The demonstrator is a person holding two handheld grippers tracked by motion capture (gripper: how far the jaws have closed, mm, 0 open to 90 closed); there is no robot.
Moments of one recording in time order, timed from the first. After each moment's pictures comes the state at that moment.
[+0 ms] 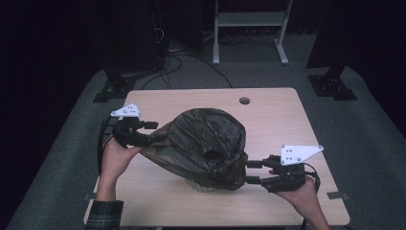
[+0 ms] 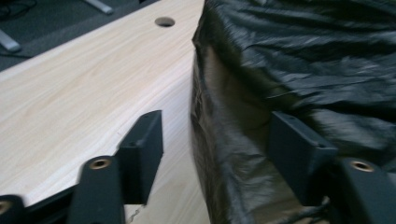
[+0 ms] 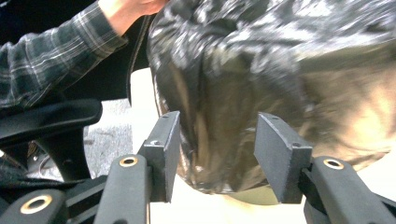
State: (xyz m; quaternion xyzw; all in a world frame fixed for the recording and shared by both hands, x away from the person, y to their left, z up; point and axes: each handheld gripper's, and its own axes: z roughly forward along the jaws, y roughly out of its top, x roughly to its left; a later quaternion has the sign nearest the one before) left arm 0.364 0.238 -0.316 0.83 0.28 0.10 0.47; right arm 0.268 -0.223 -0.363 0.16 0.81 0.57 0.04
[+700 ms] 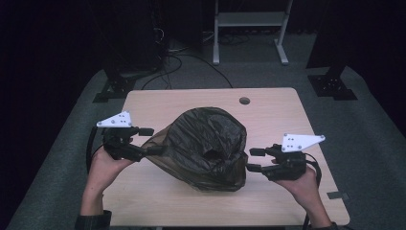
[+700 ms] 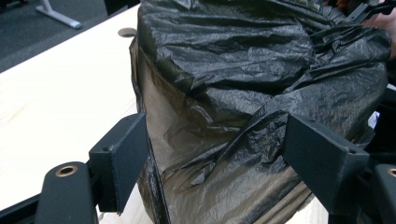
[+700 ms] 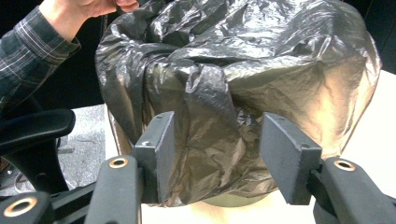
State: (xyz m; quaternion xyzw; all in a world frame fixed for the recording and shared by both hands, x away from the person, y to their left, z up) left arm 0.335 0.245 -0.306 0.84 0.22 0.08 0.49; right arm 0.288 -0.227 -0.355 0.19 0.80 0.56 0.06
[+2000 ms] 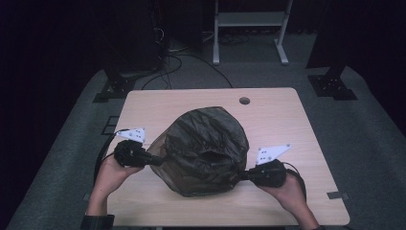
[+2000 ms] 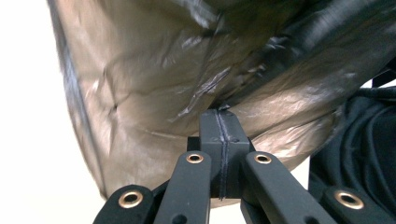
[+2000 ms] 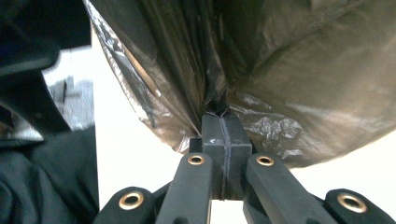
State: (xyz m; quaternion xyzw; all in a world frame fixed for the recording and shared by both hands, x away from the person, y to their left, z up) left arm 0.345 0.238 -0.369 0.90 0.19 -0.03 0.39; right arm 0.295 -0.190 -0.414 0.20 0.87 0.44 0.02
